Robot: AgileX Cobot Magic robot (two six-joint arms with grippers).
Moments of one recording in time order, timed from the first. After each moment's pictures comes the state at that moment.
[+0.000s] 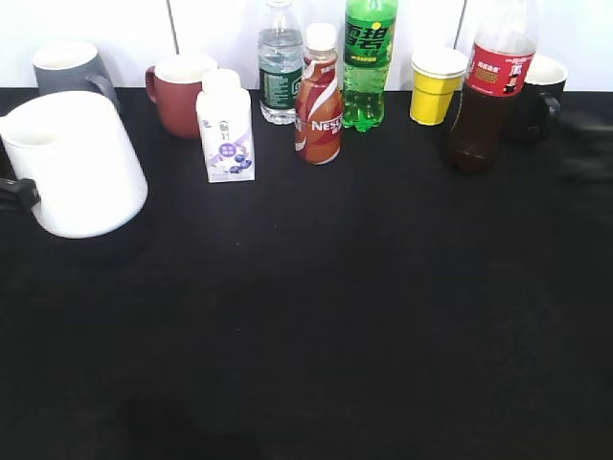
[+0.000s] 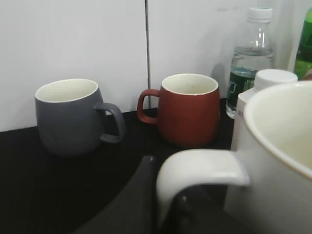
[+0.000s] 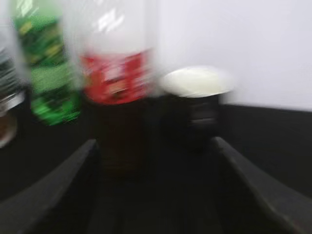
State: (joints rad) left arm -0.02 1.51 -0.33 0.34 -1.03 -0.17; right arm 0.10 1.47 -0.37 -0.09 -0.91 0.04
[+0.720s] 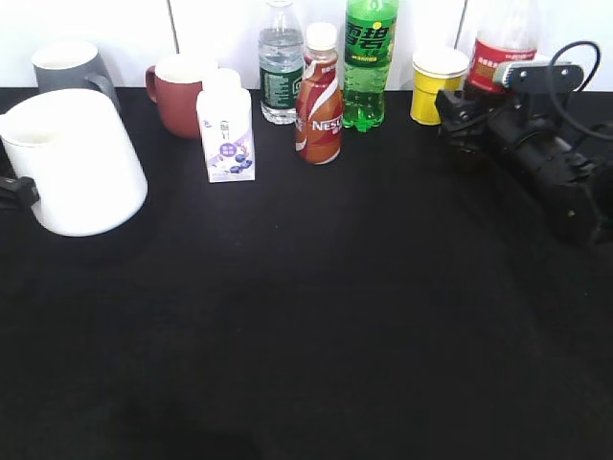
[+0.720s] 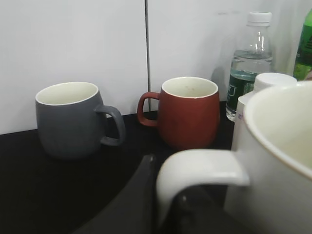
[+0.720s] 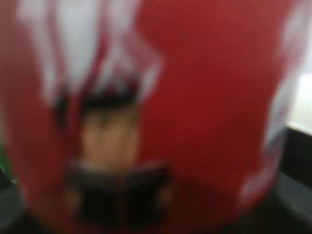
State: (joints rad) left arm -0.02 1.51 -0.33 0.34 -1.03 -0.18; right arm 0.17 2.19 -0.97 -0.11 -1.13 0.11
